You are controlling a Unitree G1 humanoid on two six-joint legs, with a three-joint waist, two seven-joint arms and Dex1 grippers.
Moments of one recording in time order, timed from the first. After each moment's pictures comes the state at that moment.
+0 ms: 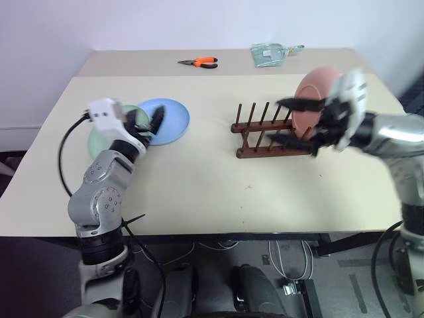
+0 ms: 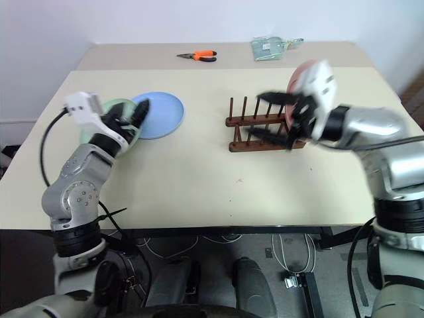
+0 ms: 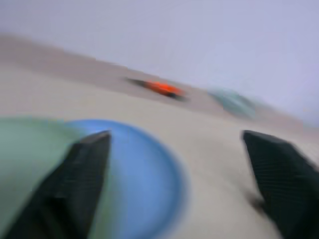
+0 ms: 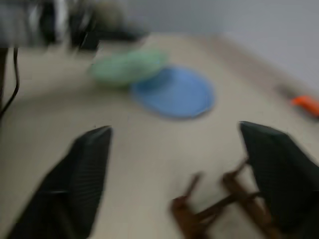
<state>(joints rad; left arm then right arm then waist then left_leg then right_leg) -0.48 0.03 0.46 -0.38 -0.46 0.77 0.19 -0.58 -0.77 0.03 -0.21 0.53 0.55 0.98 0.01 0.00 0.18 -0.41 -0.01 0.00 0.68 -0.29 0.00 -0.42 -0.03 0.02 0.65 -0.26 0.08</state>
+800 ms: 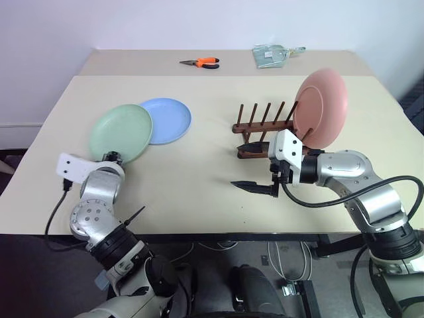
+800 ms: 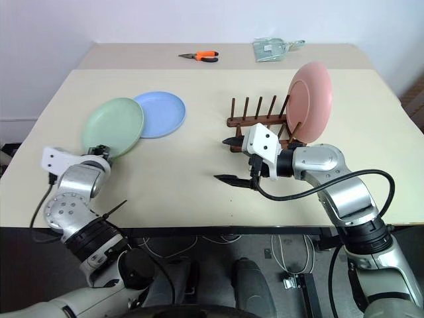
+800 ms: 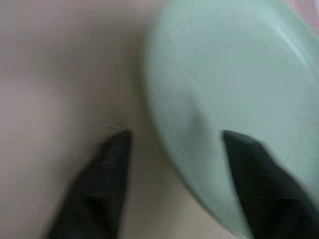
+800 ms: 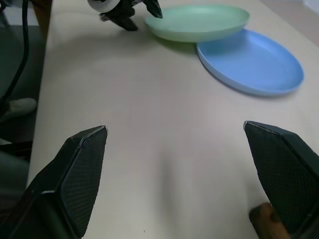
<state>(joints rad) -0.59 -0.15 0.86 -0.24 -0.89 0.87 0.75 -0.45 -0.72 0.14 -0.33 0.38 0.45 0.97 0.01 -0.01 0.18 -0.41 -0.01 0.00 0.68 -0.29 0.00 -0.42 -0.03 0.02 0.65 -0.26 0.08</state>
